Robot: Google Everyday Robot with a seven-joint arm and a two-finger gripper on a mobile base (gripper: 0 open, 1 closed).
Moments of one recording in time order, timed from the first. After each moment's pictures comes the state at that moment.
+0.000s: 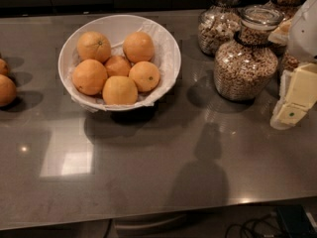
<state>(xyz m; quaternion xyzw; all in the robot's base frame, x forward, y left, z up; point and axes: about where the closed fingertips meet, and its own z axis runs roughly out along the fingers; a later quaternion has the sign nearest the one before) 0.438 -0.216 0.979 -0.60 0.78 -0.04 0.16</state>
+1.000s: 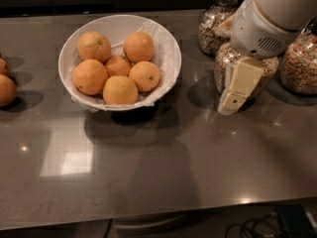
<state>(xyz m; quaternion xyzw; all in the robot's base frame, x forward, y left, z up) 0.486 -0.134 0.967 -0.66 0.72 0.00 0.22</state>
